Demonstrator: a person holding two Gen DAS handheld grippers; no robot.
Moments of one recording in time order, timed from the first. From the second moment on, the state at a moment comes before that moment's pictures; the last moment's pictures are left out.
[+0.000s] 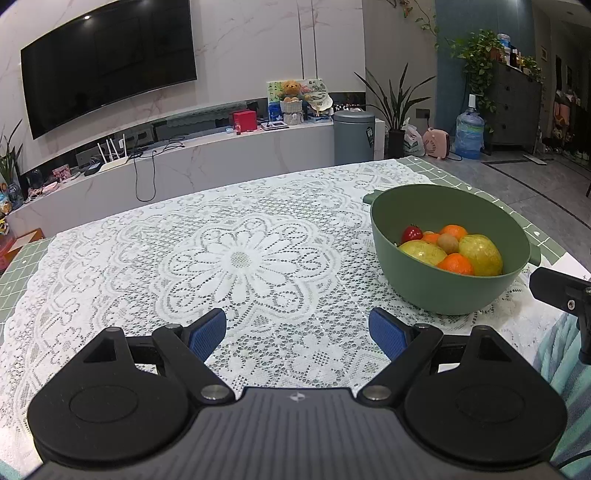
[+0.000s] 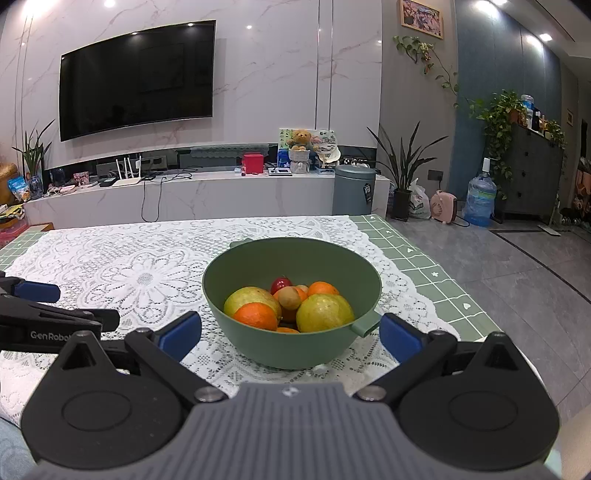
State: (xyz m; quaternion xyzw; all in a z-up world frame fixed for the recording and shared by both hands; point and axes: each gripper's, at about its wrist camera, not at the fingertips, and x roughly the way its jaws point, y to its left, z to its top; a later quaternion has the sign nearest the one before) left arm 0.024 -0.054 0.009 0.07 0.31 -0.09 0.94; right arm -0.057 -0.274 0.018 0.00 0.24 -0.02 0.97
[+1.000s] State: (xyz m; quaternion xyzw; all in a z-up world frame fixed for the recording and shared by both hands) left arm 0.023 -0.052 0.013 0.06 0.32 -0.09 0.94; right arm -0.055 -0.276 0.014 0.01 0.25 -0.03 0.97
